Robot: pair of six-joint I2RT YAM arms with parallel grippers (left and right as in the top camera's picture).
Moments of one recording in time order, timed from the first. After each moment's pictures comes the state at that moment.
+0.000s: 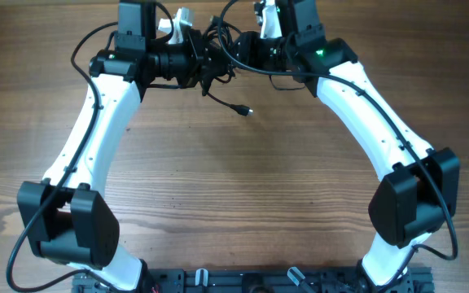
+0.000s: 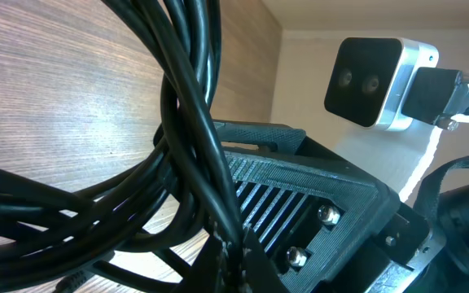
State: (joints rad) left arm -0.17 1.76 1.53 -0.56 0.92 -0.83; right arm 0.42 1.92 1.69 -0.49 -0.51 0.58
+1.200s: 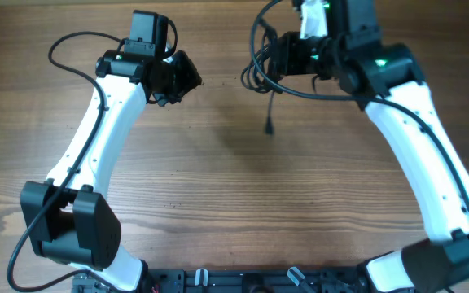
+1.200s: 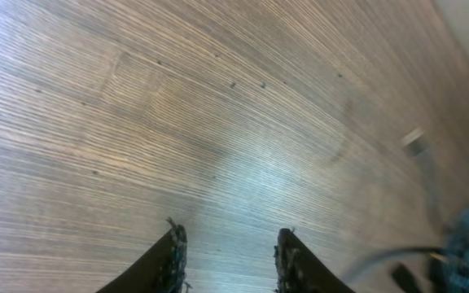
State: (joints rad) left arm -0.20 1.76 1.53 -0.85 0.25 -0.76; right arm 0.34 1.63 1.70 -0.78 -0.36 0.33
